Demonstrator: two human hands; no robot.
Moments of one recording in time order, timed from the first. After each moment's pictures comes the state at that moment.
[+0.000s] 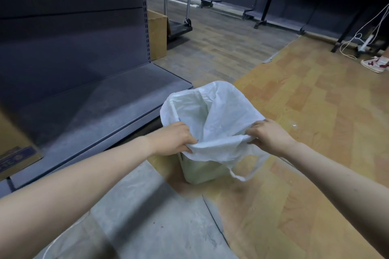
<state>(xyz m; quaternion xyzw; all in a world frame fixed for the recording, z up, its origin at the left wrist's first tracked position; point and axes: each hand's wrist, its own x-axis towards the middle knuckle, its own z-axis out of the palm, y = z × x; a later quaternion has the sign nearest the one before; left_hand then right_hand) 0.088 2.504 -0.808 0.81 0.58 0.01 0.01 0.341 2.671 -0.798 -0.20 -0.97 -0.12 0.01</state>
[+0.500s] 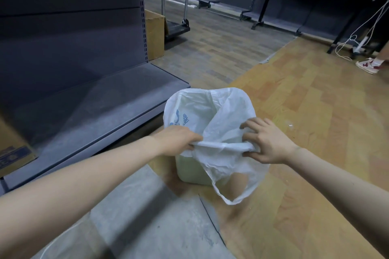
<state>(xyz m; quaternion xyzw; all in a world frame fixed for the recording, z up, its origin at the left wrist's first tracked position) 0.111 2.507 -0.799 0.76 0.65 -0.02 0.05 0.356 2.658 -0.796 -0.09 -0.98 -0.15 0.09</state>
